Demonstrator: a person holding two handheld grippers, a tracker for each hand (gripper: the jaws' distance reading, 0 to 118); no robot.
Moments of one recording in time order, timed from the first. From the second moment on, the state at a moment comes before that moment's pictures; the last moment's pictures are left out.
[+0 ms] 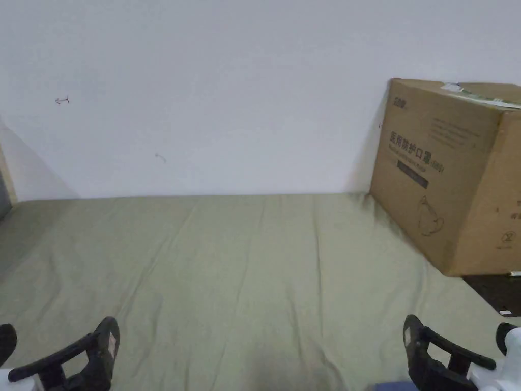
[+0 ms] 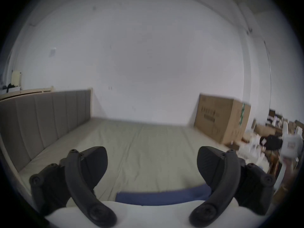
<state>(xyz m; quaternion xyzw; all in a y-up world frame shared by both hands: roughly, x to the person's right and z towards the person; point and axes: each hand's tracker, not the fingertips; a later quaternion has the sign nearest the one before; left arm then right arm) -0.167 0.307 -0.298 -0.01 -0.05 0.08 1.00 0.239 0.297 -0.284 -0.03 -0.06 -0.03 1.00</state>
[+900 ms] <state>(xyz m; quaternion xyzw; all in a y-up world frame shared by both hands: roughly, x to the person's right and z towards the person) -0.322 0.188 -0.405 -0.38 -0.20 0.37 0.82 0.206 0.283 -0.273 -0.10 -0.02 0.01 0.99</state>
